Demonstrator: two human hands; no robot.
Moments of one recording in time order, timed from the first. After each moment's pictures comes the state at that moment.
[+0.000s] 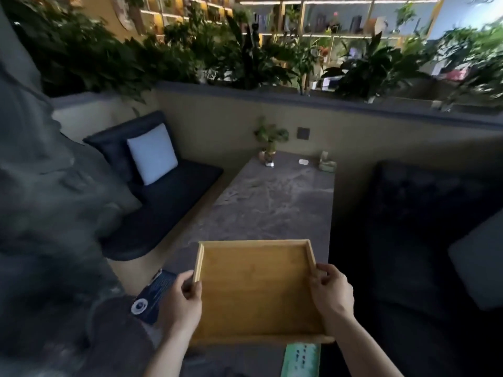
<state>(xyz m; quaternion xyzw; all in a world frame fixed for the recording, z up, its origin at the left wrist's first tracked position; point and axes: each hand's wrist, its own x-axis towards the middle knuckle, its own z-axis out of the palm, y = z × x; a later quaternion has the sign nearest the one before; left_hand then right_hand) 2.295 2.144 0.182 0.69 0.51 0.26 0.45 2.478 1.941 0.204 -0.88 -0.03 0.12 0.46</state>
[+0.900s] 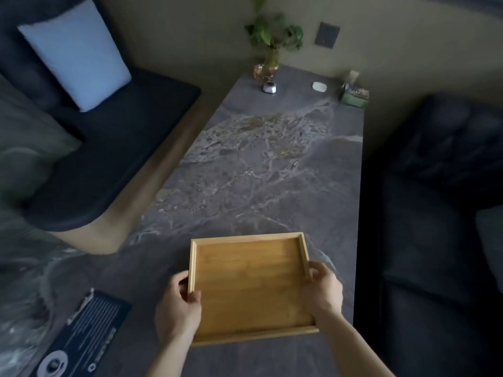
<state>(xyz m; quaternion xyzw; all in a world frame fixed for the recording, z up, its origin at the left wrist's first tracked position) 2.486 2.283 -0.012 0.68 0.60 0.06 0.41 2.670 2.100 0.007 -0.92 0.07 0.22 0.31</state>
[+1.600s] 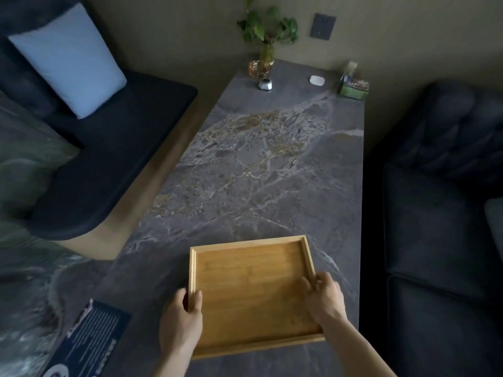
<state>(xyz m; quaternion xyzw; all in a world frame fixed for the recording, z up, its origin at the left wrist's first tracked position) 2.495 2.280 -0.022 0.68 0.62 -0.04 0.39 2.679 2.083 -0.021 -0.91 0.06 0.29 0.30</state>
